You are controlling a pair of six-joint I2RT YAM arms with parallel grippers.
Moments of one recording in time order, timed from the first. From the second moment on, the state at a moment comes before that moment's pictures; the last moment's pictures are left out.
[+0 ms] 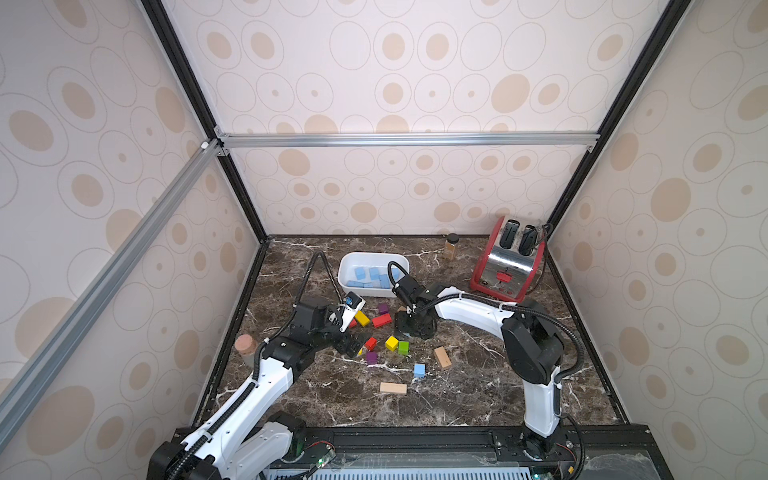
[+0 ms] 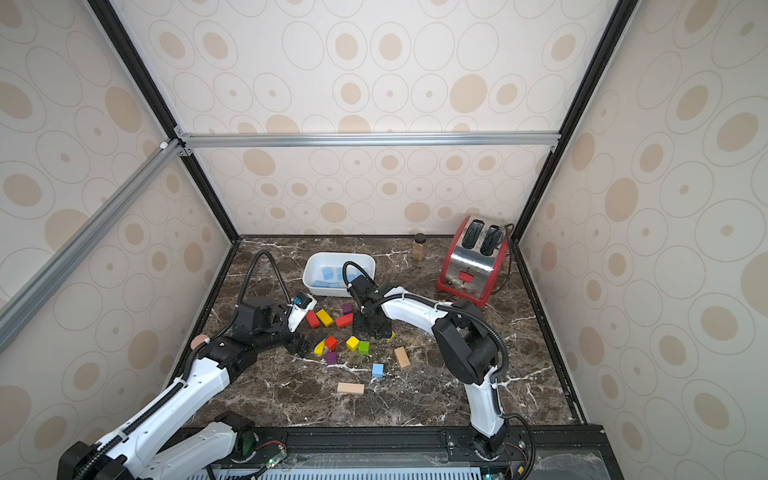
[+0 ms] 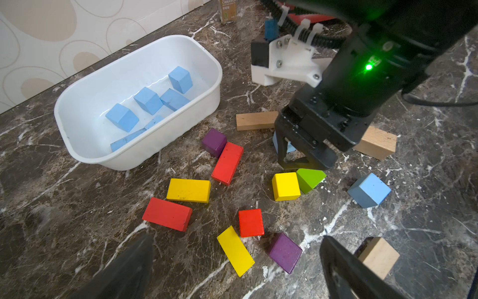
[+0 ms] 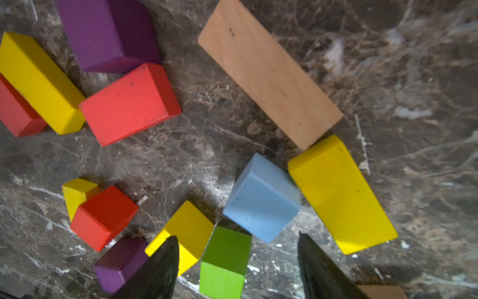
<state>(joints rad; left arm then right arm) -0.37 0.96 0.63 -0.34 0.30 0.29 0.77 2.00 1.48 -0.80 -0.08 0.78</state>
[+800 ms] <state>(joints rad) -0.37 0.96 0.63 -0.34 0.28 0.29 0.75 2.09 1.56 -0.85 0.01 0.81</state>
